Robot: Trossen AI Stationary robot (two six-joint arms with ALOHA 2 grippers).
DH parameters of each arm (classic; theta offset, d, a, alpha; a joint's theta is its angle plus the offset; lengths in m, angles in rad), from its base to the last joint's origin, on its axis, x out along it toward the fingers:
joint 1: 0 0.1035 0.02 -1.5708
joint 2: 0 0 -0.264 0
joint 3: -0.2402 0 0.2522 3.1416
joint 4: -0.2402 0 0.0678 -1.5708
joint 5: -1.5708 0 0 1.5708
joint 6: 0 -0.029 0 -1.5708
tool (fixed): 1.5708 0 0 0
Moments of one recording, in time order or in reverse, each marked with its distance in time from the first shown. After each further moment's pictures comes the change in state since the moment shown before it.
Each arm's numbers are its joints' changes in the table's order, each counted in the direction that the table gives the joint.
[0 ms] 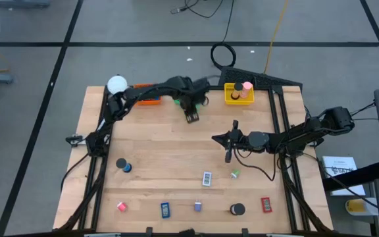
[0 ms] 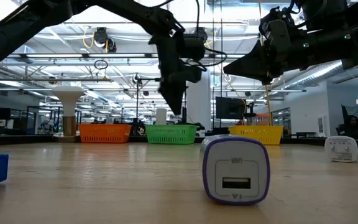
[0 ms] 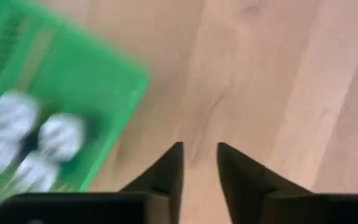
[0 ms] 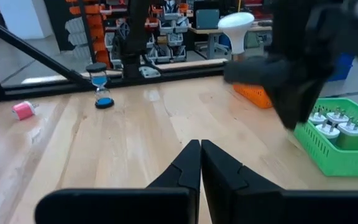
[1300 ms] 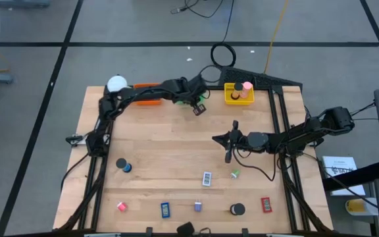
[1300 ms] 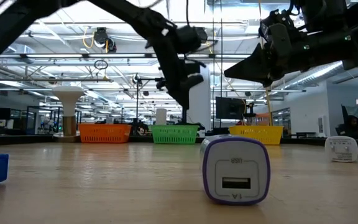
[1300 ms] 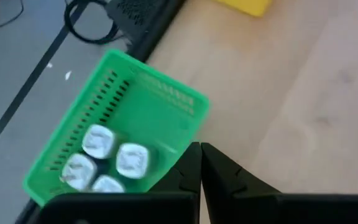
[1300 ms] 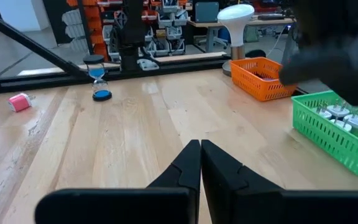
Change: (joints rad) left arm 0.004 -0.124 0.221 0.422 0.215 0.174; right arm 0.002 0.000 0.002 -0.028 -0.004 -0.003
